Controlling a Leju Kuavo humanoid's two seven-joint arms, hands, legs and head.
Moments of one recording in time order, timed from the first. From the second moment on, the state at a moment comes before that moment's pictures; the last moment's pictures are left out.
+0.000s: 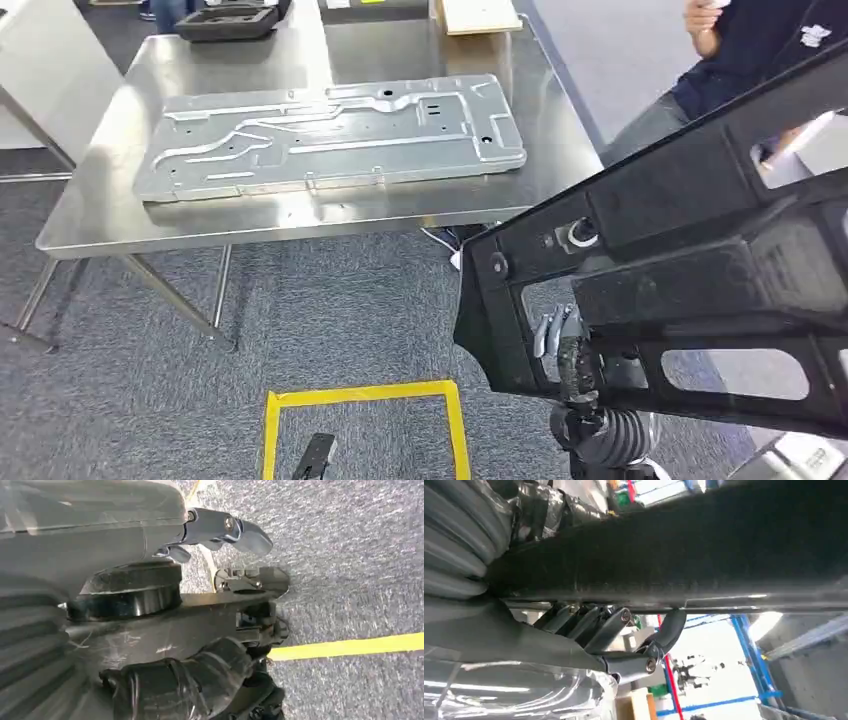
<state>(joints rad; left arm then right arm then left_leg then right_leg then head) -0.11 -0.07 -0.90 -0.22 0.90 0.60 -0.22 -0.03 -0.17 0.67 -1.97 -0.13 -0.70 -0.41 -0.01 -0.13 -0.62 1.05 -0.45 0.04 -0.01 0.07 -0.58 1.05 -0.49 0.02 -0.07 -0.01</state>
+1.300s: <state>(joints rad) -0.11 0.01 -0.90 -0.22 0.94 0.50 -0.21 -0.06 -0.10 0.69 -1.93 -0.14 -0.67 -0.47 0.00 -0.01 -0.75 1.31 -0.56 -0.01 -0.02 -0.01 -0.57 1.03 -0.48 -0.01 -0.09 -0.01</state>
